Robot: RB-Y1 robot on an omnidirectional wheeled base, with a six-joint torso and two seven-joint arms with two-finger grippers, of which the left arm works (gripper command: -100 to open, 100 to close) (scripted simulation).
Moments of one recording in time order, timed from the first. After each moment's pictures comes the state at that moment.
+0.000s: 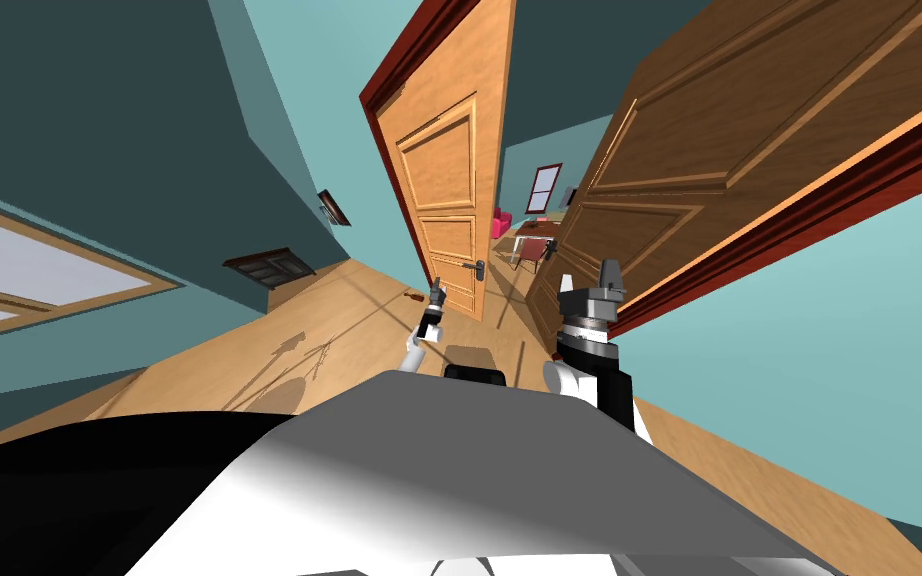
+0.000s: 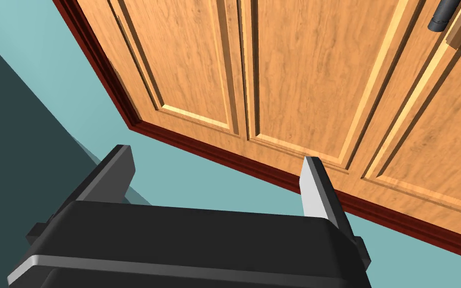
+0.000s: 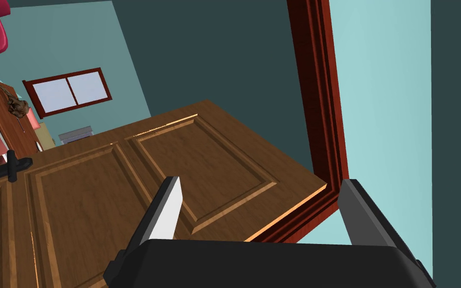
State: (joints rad) arm -0.04 0.10 -0.12 -1.42 0.14 -0.53 0.00
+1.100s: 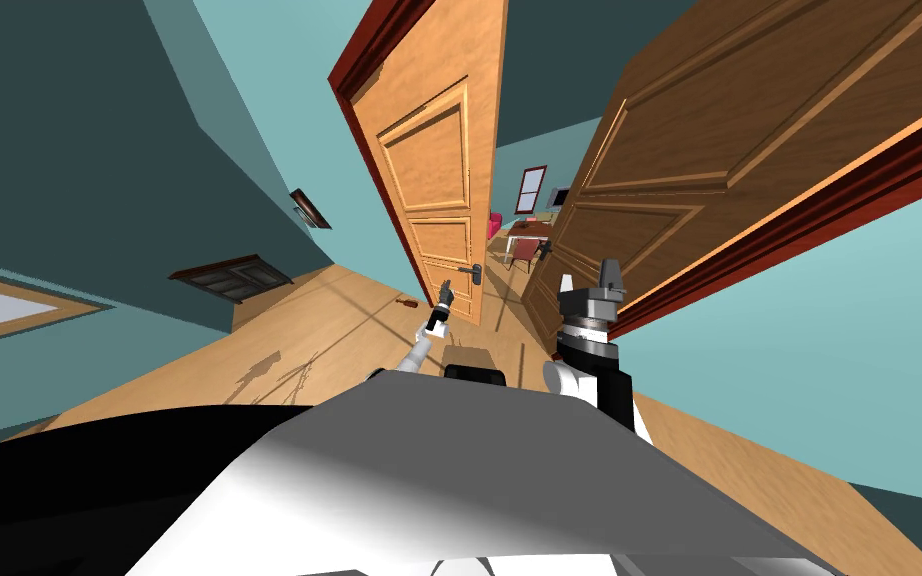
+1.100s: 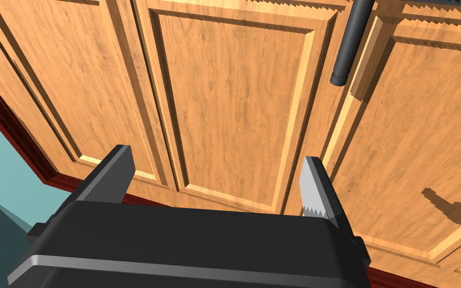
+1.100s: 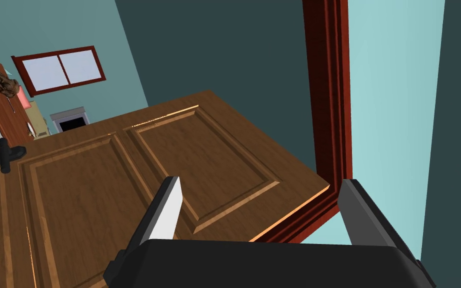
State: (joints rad) arm -0.21 0.09 -0.16 -1.14 0.16 -0.49 0.00
